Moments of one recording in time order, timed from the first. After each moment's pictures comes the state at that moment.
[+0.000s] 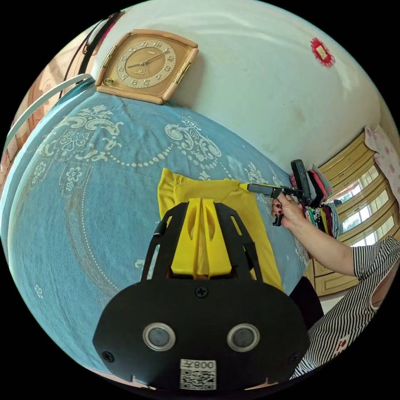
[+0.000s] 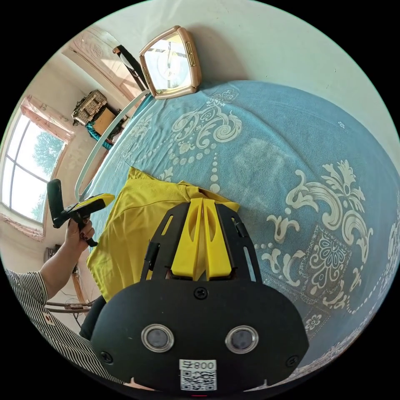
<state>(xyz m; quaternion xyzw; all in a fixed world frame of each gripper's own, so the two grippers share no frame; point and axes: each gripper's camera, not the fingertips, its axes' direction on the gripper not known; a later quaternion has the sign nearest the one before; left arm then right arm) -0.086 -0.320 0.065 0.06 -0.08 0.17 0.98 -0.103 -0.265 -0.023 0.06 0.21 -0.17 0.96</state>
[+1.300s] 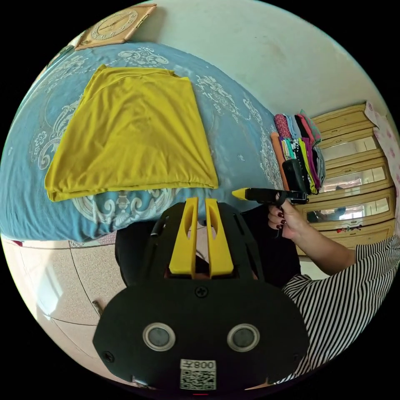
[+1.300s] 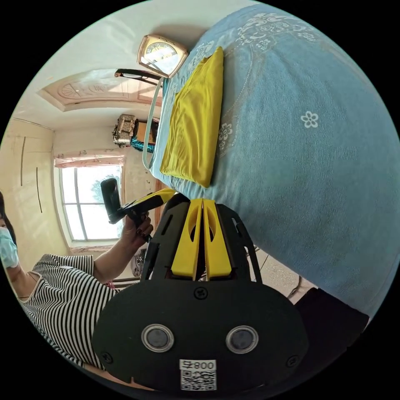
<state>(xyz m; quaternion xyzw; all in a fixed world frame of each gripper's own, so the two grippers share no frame) 0.108 0.028 0.089 -0.11 -0.05 0.15 0.98 -0.019 0.092 0.039 -0.01 -0.09 0.01 1.00</state>
